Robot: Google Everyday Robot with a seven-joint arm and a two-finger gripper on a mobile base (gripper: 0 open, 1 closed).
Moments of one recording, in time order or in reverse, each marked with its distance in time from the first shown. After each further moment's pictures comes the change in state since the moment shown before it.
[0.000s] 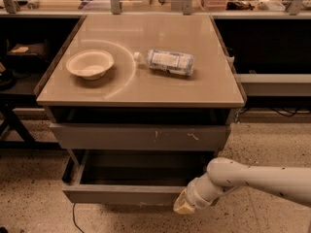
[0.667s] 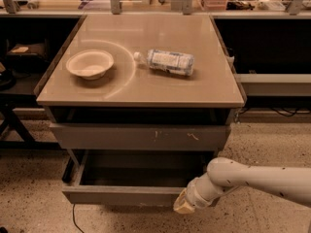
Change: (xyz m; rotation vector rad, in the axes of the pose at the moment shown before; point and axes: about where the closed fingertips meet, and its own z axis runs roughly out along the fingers) arm 0.000 0.000 0.000 -0.001 0.000 0.000
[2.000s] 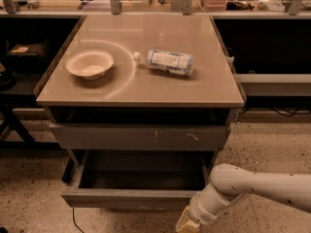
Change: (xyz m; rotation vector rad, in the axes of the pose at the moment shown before) arm 0.013 0.077 -0.010 -0.199 0.022 0.091
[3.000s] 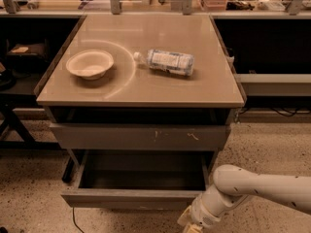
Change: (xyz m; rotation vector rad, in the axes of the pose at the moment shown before) arm 0.001 0.015 -0.005 -0.031 -0.007 0.014
